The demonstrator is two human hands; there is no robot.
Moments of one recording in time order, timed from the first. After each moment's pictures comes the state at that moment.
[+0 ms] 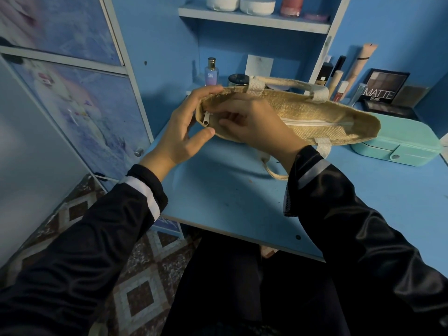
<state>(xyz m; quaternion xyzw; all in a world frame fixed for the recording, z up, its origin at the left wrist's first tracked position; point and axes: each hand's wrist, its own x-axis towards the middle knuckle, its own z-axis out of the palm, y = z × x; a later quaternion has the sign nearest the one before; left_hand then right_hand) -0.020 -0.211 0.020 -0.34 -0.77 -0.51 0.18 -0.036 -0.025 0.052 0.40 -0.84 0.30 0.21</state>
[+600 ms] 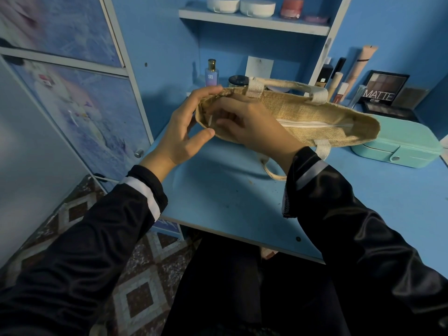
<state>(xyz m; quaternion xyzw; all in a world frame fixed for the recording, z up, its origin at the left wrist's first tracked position) -0.022 -0.209 0.019 -0.34 -0.76 -0.53 0.18 -0.038 -0.029 0.051 0.39 -0.85 0.28 0.20</state>
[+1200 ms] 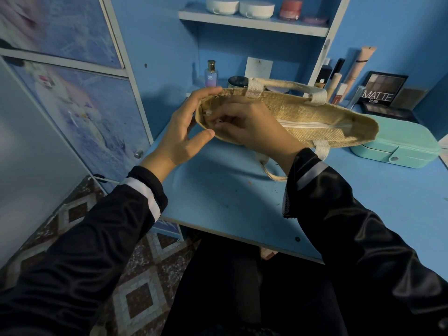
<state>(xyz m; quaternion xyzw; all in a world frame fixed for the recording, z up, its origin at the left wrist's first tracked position) -0.022 -0.209 0.019 -0.34 -0.76 -0.53 0.17 -0.039 -0.028 0.050 0.40 -0.83 0.31 0.21</state>
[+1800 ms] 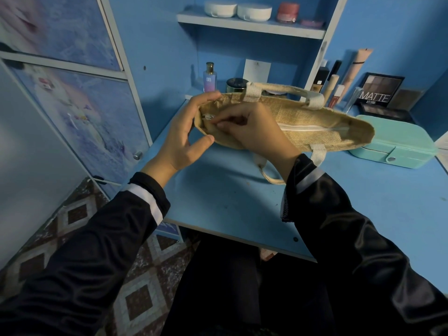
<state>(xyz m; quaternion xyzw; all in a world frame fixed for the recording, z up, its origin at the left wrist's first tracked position) -0.018 -0.208 0.015 -0.32 -0.78 -0.49 0.20 -0.026 -0.026 0.052 0.28 -0.85 0.41 0.14</state>
